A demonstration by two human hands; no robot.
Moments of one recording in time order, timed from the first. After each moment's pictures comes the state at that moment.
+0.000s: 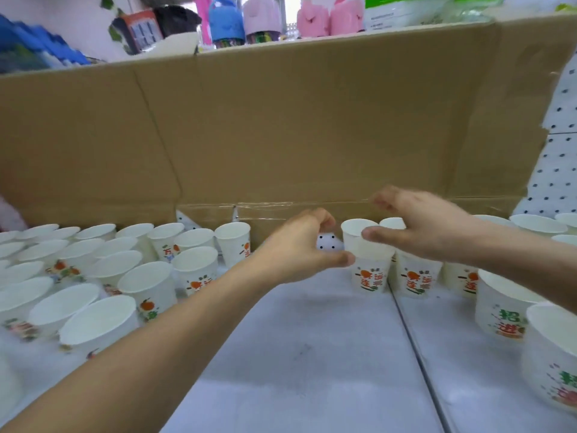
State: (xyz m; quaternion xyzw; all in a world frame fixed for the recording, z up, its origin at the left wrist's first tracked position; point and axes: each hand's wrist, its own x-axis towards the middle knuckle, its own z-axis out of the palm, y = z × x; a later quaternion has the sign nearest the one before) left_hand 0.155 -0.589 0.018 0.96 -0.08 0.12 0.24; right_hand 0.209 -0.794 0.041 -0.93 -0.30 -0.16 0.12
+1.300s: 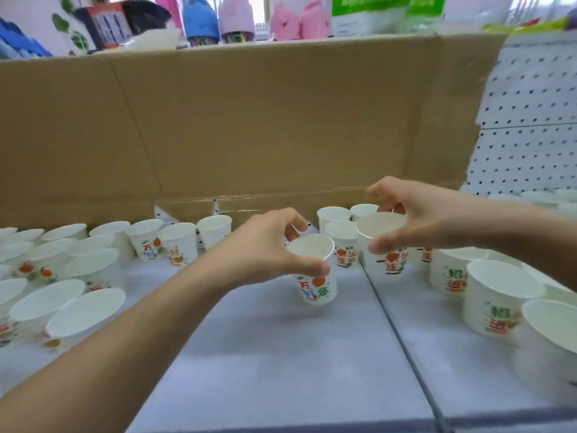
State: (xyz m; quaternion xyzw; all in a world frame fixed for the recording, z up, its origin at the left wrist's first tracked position) left_hand 0.099 -0.572 0.028 0.96 -0.10 0.08 0.26; right_hand 0.143 -0.820 0.058 -0.95 -0.24 -0.03 0.21
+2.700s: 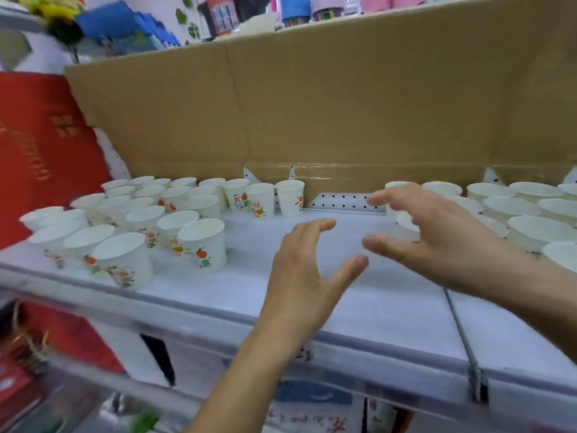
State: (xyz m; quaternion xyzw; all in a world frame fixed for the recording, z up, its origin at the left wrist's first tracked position) left_hand -0.021 -0.604 -0.045 0.88 0.02 0.32 0.34; right_hand 0.051 -0.770 0.020 -0.87 -0.39 -0.14 0.27
